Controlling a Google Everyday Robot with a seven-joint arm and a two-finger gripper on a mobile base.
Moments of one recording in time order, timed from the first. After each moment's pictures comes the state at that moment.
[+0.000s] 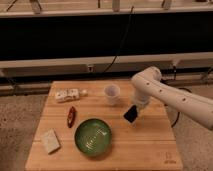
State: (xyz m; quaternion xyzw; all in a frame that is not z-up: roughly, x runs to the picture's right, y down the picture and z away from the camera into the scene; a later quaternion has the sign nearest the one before) arm 0.185 0.122 0.798 -0.31 -0.09 -0.25 0.91
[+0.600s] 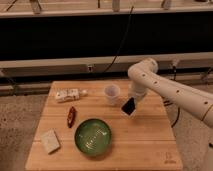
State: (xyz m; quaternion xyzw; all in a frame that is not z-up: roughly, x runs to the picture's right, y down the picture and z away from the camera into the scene) arm 0.170 0.079 0.807 -0.30 -0.09 -0.27 0.91
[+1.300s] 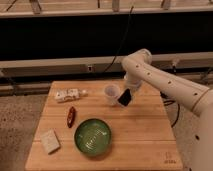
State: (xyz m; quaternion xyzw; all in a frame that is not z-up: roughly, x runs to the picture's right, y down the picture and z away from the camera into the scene) arm 0.135 0.023 0.815 -0.27 -0.09 -0.31 0.91
